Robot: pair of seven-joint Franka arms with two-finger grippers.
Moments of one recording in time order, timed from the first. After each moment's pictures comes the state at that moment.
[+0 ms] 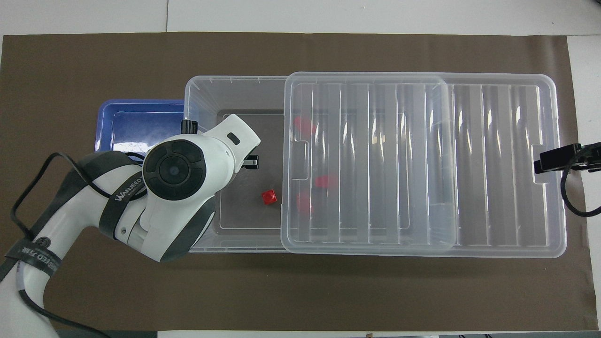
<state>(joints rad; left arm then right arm) -0.49 0.10 -0.09 -2.00 0.15 2.25 -0.57 -0.02 -0.09 -0.07 -1.71 0.03 1.54 -0.09</state>
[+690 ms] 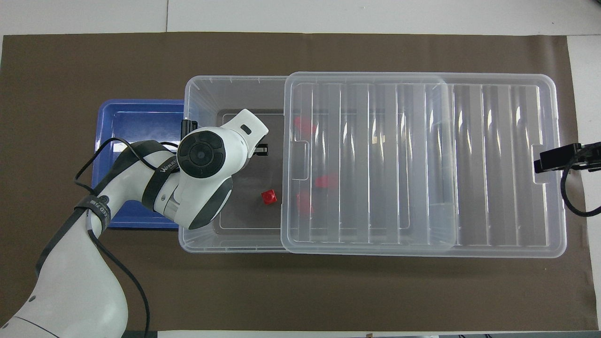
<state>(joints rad) -0.47 0.30 -0.07 -1.99 0.15 2.49 -0.59 -0.02 -0.09 -0.07 -1.71 0.03 1.54 -0.09</state>
